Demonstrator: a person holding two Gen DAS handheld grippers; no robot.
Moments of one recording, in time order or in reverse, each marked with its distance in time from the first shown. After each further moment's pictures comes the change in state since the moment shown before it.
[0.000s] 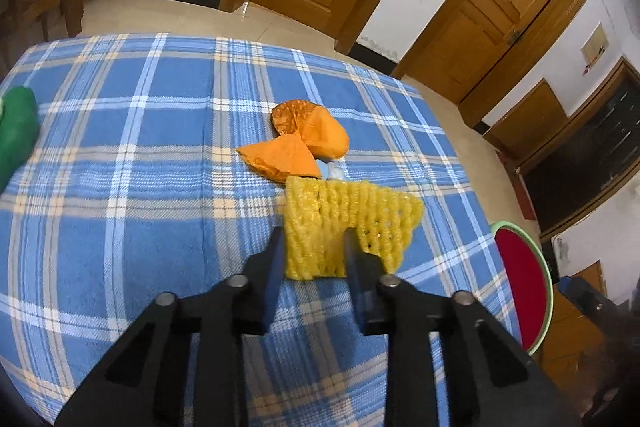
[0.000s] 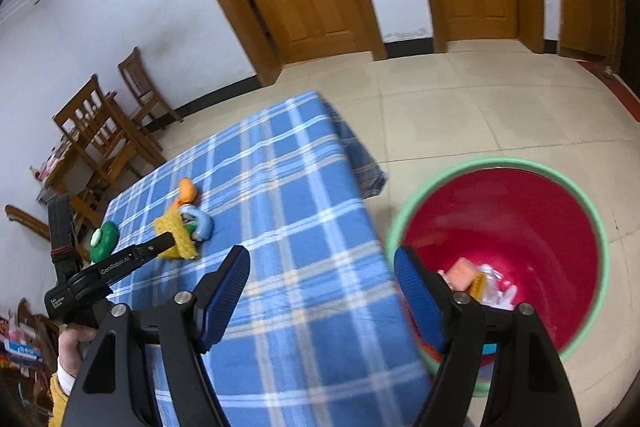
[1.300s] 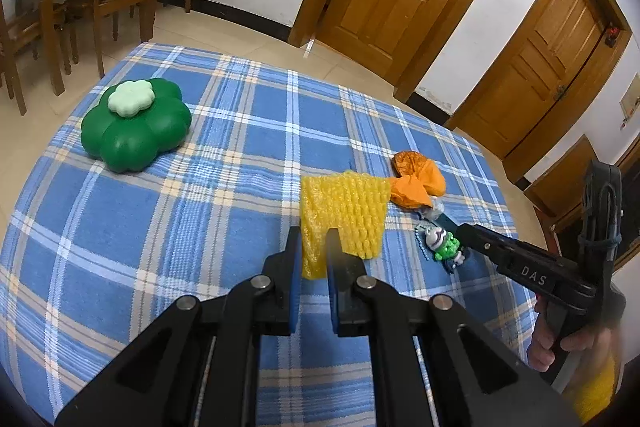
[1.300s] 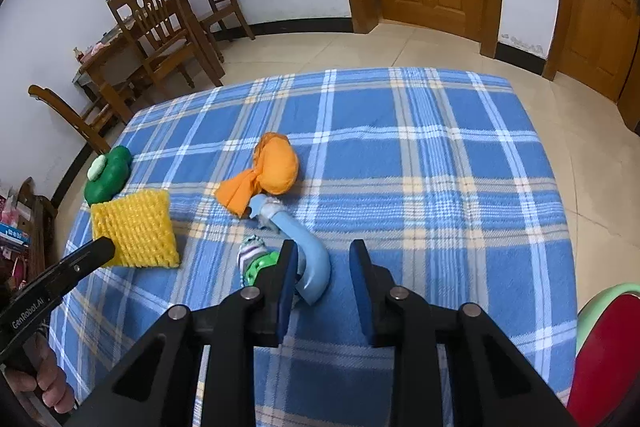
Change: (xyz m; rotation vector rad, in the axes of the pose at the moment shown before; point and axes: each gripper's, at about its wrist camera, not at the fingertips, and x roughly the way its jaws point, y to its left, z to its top) left arm -0.066 0.064 -0.017 -0.132 -0.159 0.165; right arm 0.151 0.124 0.025 -0.364 0.190 0.118
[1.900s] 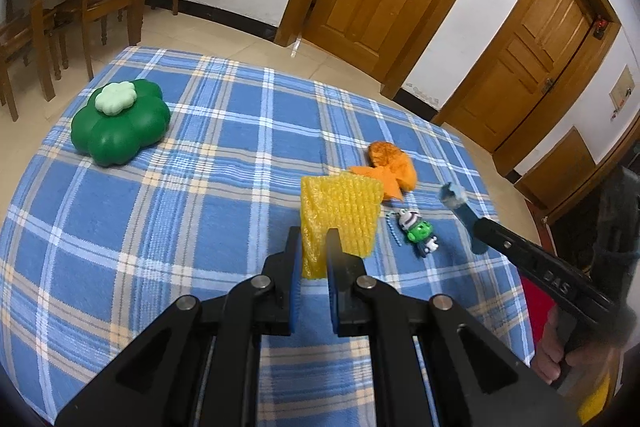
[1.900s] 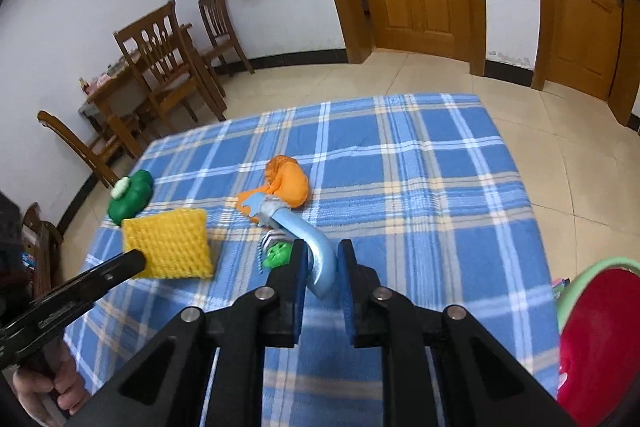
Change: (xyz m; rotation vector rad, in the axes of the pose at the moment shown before) left arm -0.012 -0.019 -0.009 0.028 0.001 -0.039; right arm -0.059 -0.008 -0.026 0.067 -0.145 0.025
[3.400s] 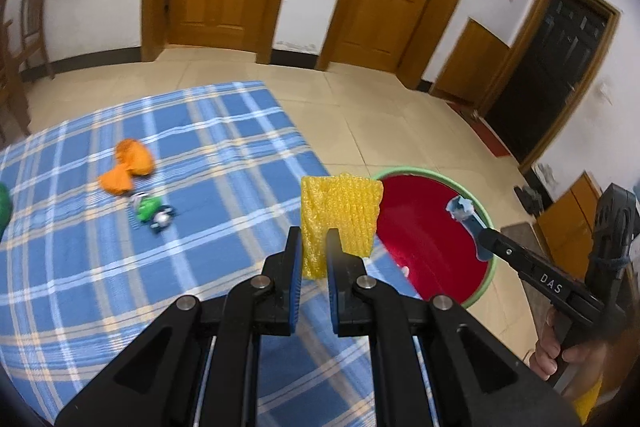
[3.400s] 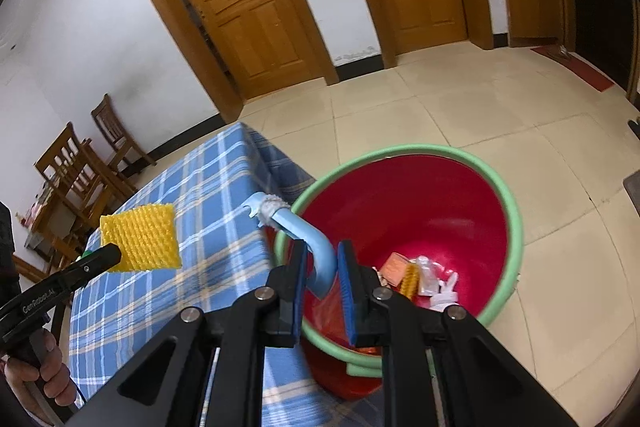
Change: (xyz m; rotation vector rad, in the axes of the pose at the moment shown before) left arm -0.010 -0.215 -0.054 0.434 0.125 -0.233; right arm -0.176 -0.160 -0.122 0.439 -0.185 -0.274
